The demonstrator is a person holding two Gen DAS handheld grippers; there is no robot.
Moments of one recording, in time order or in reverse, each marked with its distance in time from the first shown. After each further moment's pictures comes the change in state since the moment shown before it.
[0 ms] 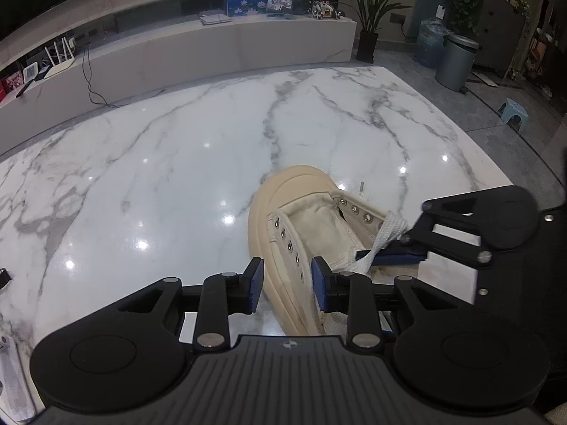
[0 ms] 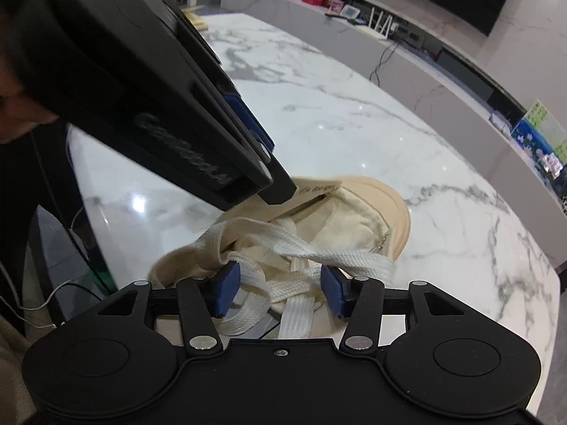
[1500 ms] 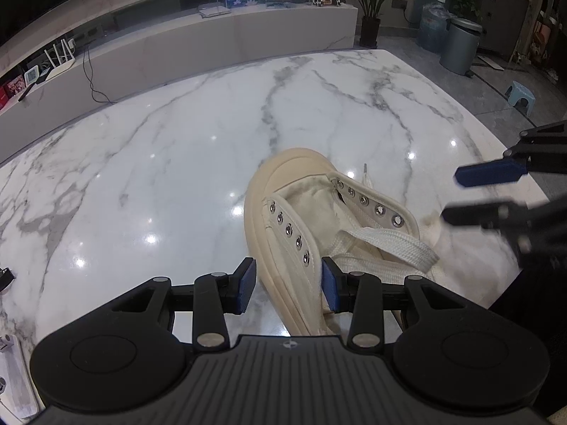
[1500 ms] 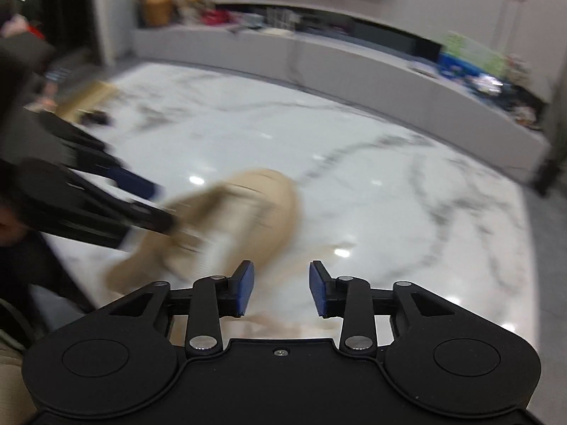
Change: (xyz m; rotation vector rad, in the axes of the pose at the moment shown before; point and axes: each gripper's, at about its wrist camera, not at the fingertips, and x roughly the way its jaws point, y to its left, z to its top) left arm 0.002 -0.006 -0.007 0.035 0.033 0.035; right arm -0.083 -0.048 -0.029 0.308 -0.103 -0.020
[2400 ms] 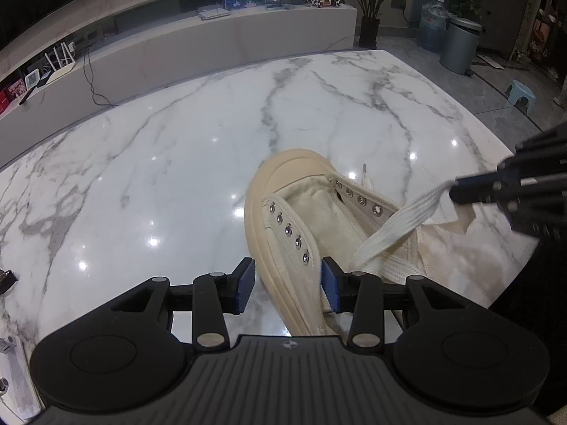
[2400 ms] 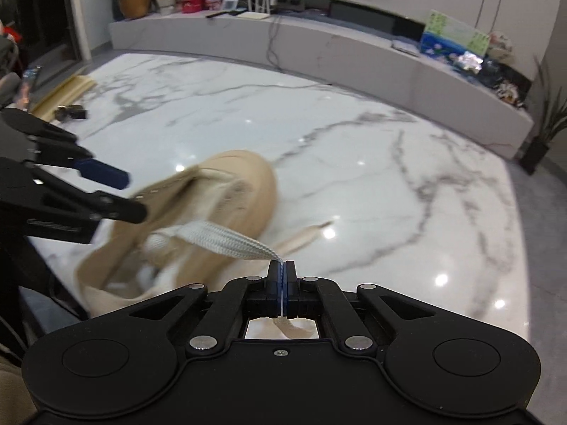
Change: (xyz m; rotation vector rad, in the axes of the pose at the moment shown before) left arm 0.004 -0.012 0.004 0.037 -0.003 0.007; right arm 0.014 -0.028 -0.003 0.050 0.078 -0.190
